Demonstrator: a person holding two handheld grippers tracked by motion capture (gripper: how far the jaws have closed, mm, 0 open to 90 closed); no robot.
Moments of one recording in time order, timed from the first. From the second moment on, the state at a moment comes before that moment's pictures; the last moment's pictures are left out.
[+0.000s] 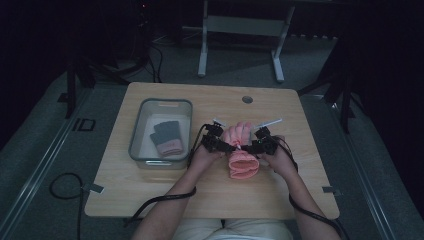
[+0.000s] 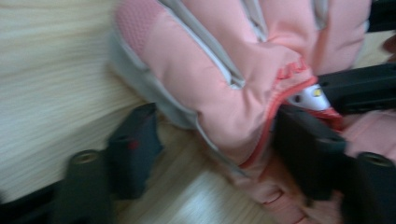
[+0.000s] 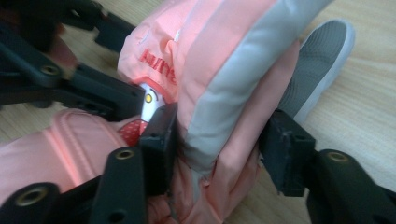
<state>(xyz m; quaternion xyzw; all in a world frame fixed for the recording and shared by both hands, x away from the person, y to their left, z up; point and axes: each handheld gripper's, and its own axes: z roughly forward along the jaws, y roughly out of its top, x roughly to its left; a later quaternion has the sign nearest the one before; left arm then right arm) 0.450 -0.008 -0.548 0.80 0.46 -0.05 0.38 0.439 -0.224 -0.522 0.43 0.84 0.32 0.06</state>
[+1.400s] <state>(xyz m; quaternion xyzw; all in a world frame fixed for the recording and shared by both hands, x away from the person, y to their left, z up) 0.425 0.046 -0.418 0.80 0.42 0.01 0.42 0.419 -0.179 -0.419 0.38 0.81 0.43 0.11</state>
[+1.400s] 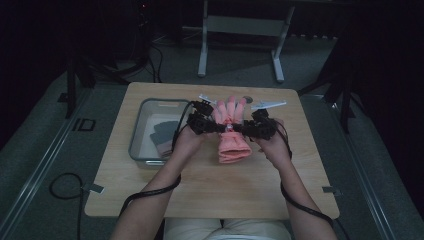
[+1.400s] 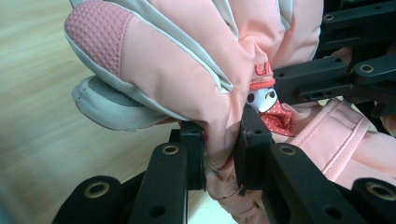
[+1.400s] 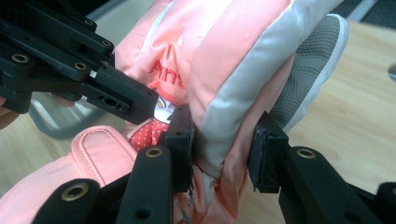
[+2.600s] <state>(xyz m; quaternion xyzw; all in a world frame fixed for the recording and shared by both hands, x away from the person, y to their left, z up) 0.399 0.184 -0.364 0.77 0.49 0.08 0.39 0.437 -0.034 -0.371 0.29 0.84 0.45 0.08</state>
